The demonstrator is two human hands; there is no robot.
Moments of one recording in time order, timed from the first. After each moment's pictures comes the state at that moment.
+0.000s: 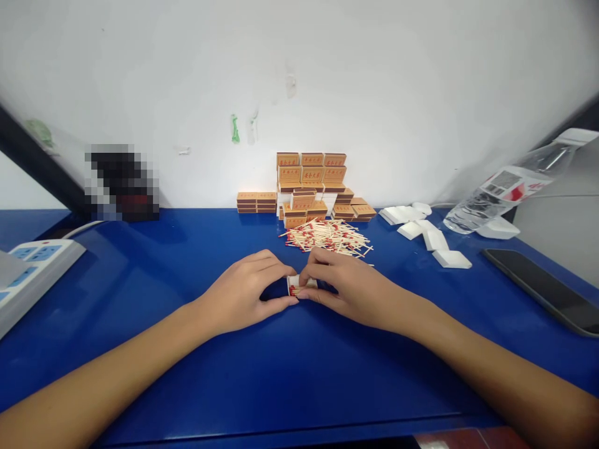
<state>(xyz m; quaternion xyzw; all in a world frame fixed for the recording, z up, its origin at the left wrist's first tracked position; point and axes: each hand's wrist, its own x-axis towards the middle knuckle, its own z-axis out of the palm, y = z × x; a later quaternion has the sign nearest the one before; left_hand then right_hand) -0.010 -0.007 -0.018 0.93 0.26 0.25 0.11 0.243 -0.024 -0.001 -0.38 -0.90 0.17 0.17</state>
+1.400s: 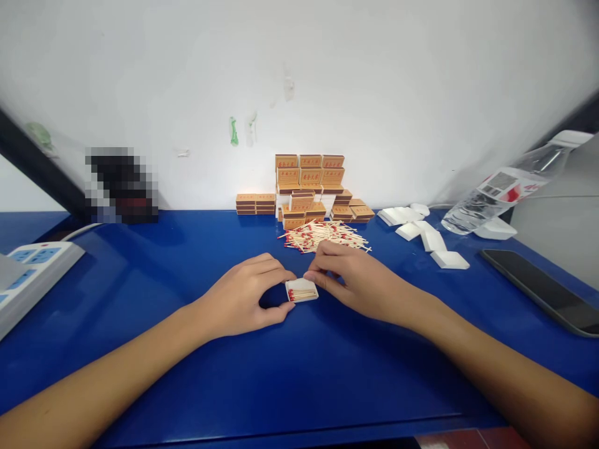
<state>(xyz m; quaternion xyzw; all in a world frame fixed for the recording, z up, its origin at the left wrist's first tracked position) -0.008 -0.010 -0.015 0.93 0.26 0.23 0.13 0.250 -0.017 0.002 -0.39 -0.89 0.12 0.20</state>
